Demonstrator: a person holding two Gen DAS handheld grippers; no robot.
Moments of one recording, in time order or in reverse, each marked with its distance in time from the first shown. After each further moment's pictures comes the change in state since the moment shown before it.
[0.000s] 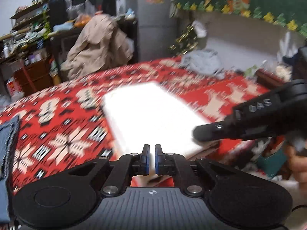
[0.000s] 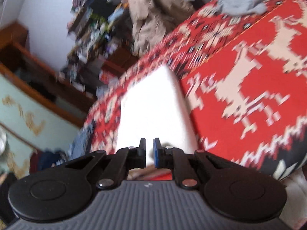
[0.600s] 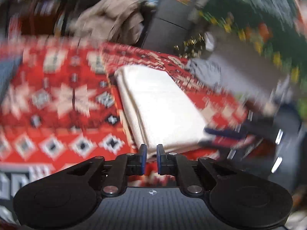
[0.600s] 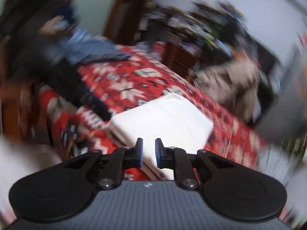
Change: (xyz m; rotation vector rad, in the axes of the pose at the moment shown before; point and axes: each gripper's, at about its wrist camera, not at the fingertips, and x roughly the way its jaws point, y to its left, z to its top) left arm -0.017 0.081 -0.029 -0.488 0.047 -0.274; right arm -0.028 0.111 -0.101 -1.427 -0.013 -0.197
